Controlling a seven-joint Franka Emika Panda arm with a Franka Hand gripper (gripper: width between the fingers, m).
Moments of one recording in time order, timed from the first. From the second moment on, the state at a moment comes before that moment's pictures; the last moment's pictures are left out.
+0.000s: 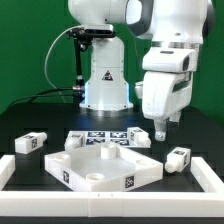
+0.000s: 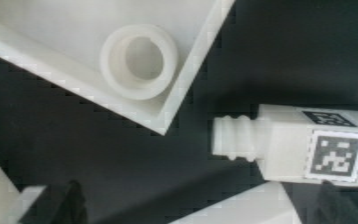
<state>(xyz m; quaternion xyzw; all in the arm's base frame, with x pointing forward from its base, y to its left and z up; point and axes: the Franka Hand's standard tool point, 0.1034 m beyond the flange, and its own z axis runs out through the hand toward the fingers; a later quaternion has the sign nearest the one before) 0.540 0.084 0.081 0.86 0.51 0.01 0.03</state>
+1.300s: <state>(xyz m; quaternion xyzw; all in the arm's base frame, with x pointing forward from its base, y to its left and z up) 0.508 0.131 0.079 1.00 -0.04 0.04 -0.04</state>
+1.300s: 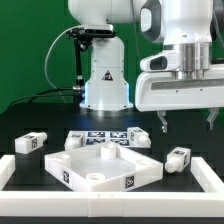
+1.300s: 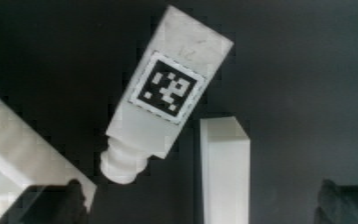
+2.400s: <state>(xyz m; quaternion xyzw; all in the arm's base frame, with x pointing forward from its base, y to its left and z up) 0.489 0.124 0.009 0.99 -0.10 0.03 -0.05</state>
